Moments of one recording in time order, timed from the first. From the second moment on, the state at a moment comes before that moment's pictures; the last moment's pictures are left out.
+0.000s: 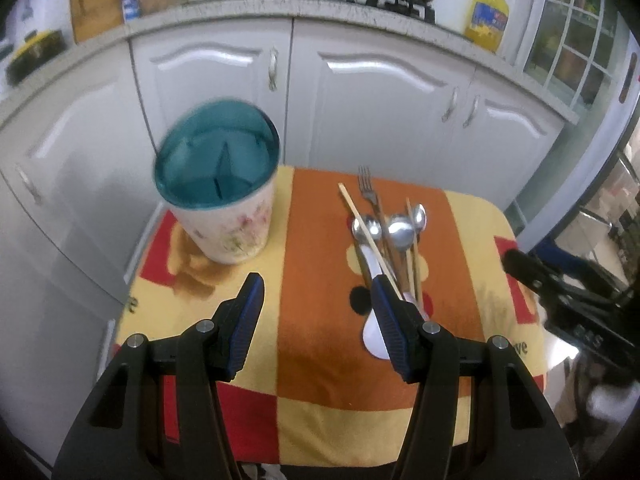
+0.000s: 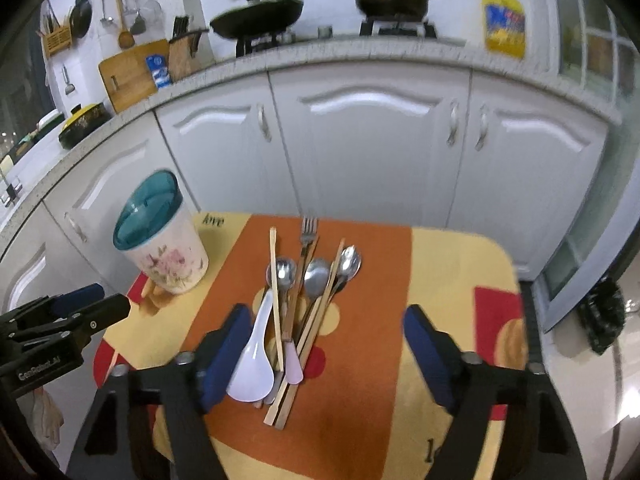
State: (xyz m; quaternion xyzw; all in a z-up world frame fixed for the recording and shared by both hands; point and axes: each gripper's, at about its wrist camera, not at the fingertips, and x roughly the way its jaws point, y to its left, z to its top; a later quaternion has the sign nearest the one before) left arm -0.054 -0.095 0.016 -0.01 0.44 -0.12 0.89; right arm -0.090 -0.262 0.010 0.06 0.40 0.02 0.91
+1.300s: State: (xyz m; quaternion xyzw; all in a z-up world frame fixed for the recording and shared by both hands) left arm 0.040 -0.142 -0.085 -0.02 0.56 -0.24 0.79; right arm 0.029 -0.268 -0.053 0.11 0.46 0.14 0.87
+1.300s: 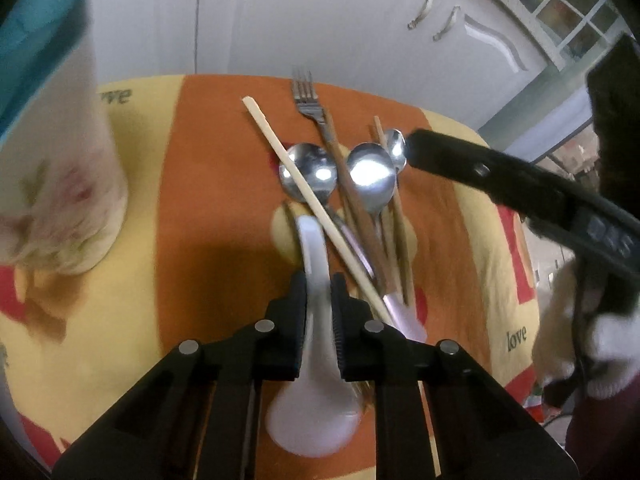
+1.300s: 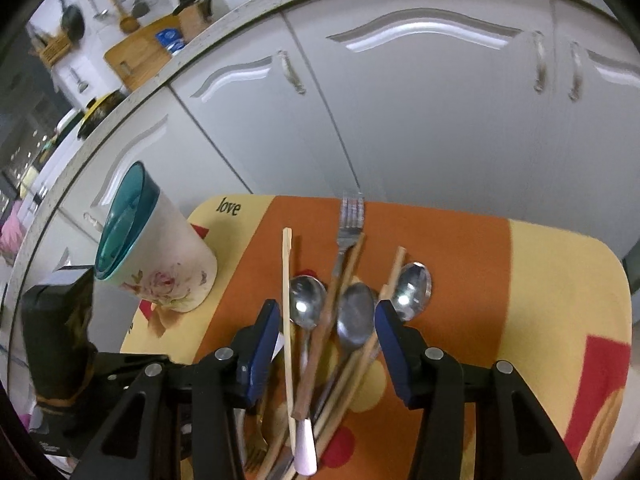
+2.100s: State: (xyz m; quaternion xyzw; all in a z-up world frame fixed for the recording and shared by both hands) left arm 0.051 -0.118 -0.101 -0.05 0.58 -0.19 0.79; right arm 0.122 -0.168 -0.113 -0.03 0.52 0.19 0.83
